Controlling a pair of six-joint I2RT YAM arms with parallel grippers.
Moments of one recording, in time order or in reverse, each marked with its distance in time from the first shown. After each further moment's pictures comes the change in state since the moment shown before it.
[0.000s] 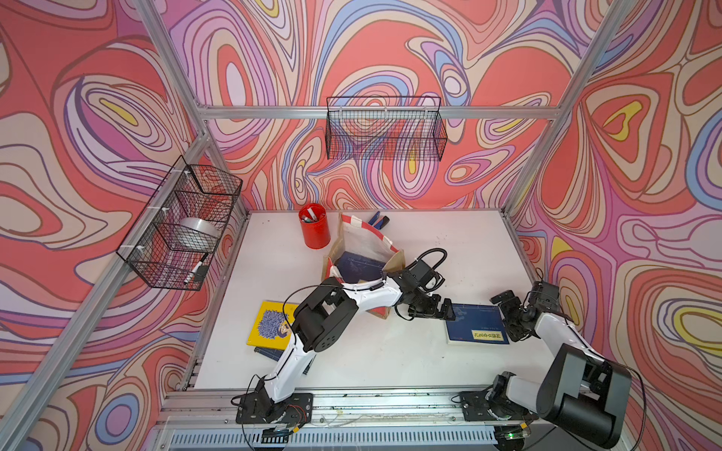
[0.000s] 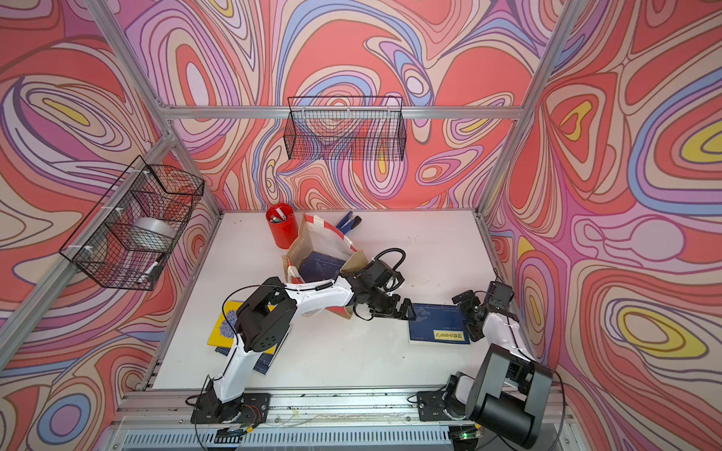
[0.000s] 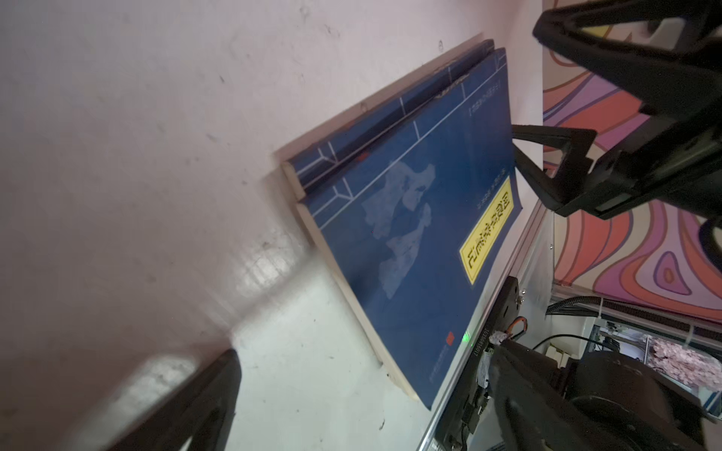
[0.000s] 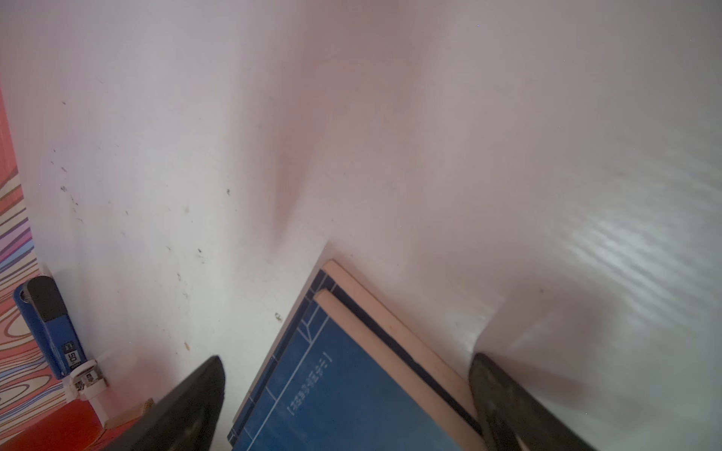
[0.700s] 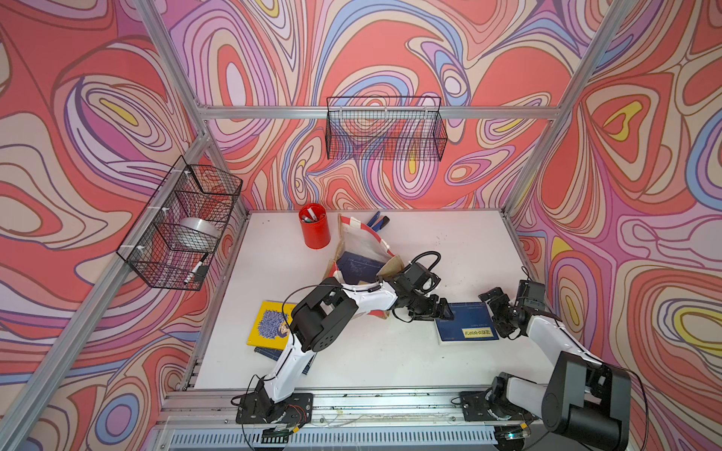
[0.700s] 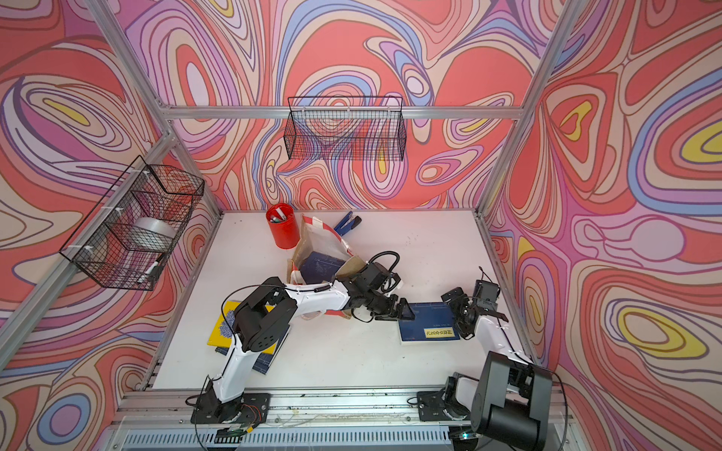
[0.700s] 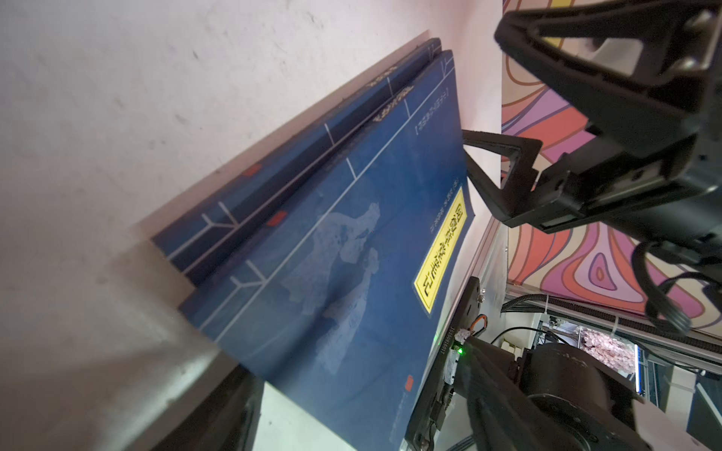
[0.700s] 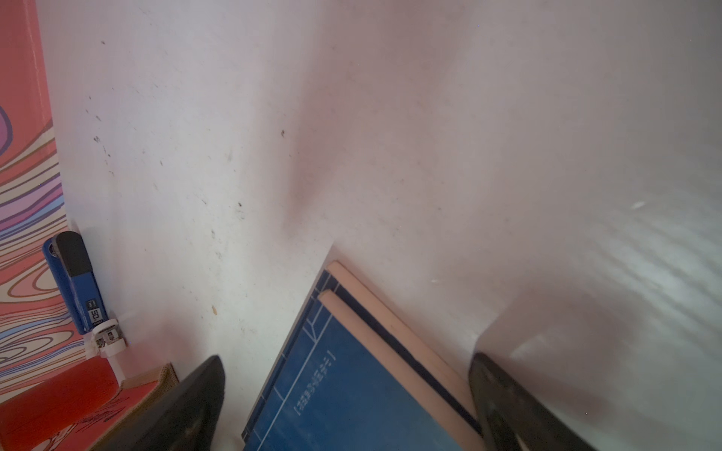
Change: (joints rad) left arm 0.008 -0.029 -0.105 0.174 0.086 -0.117; right arm 0.116 -0.022 -0.039 0.082 -0.007 0.072
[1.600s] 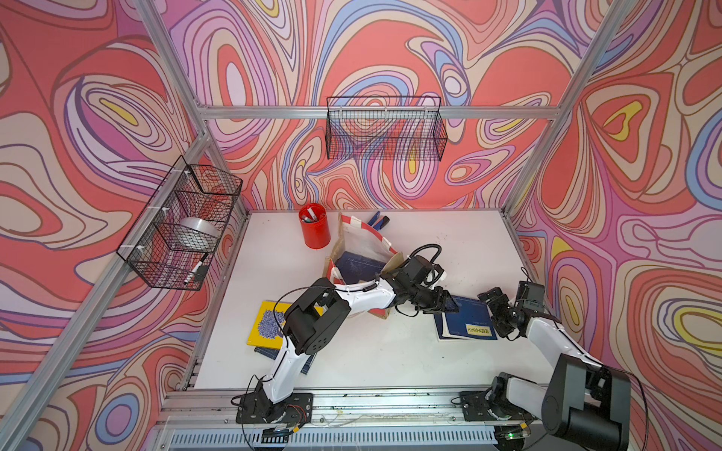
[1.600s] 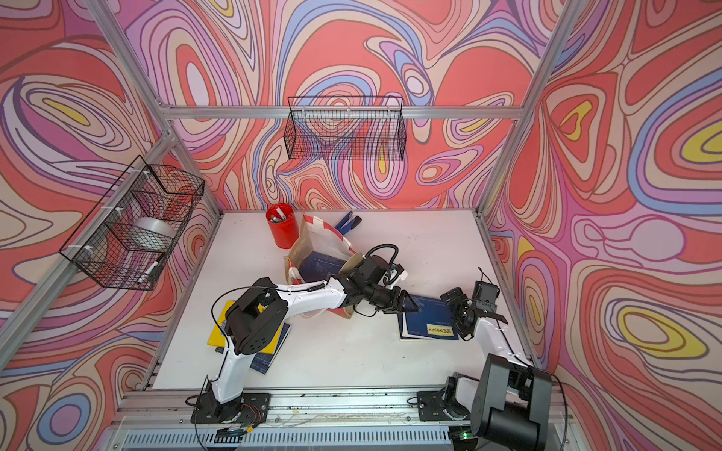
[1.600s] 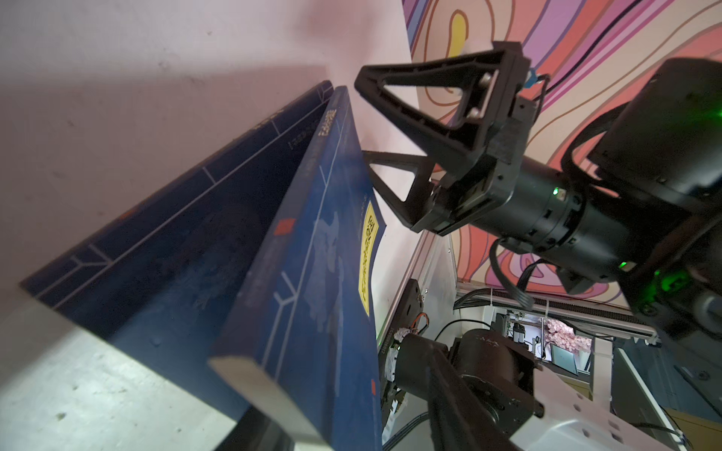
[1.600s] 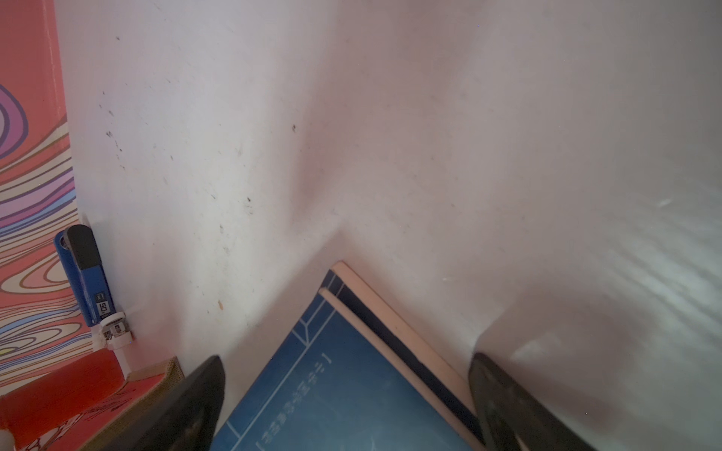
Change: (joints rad) left arm -0.001 -0.056 0.000 0.118 0.054 -0.071; right arm 0.006 -0.023 -0.025 0.028 -0.019 0.000
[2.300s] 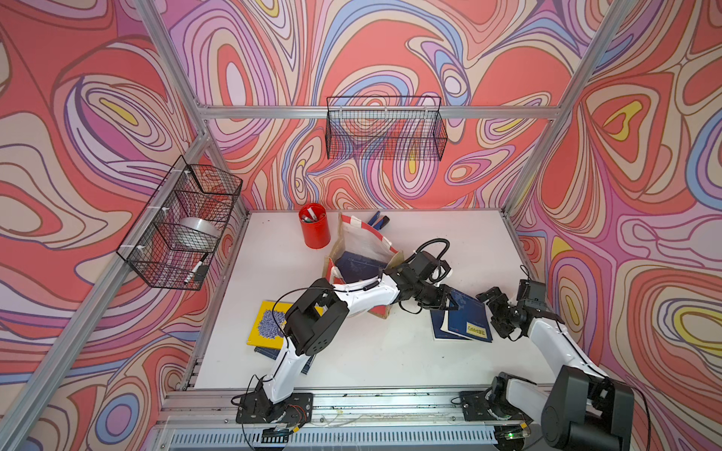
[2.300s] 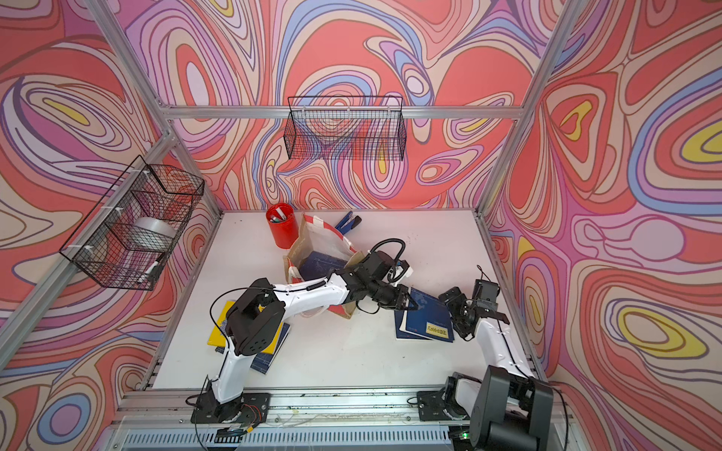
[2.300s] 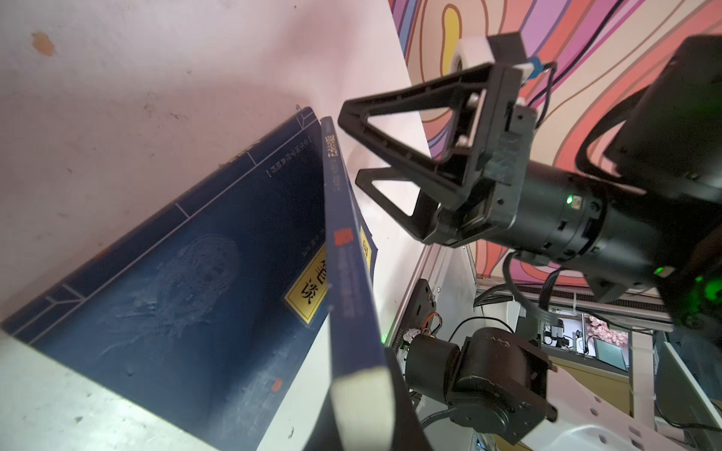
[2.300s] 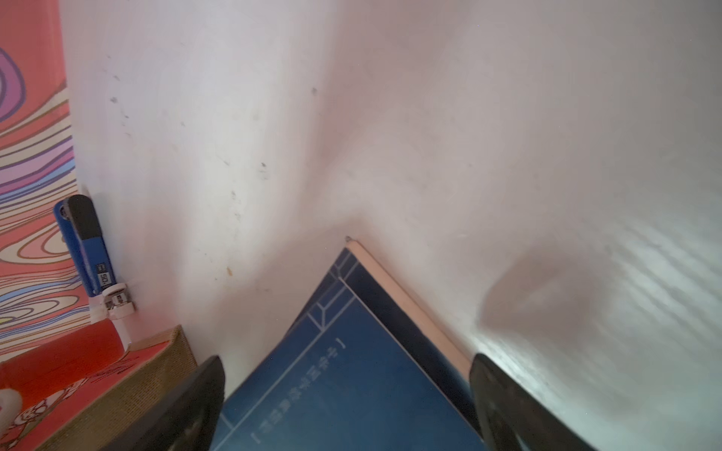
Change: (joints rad) left arm -0.013 -0.021 0.116 -0.195 -0.053 0.151; right arm 0.012 -0.074 0.092 -0.167 0.002 -0.064
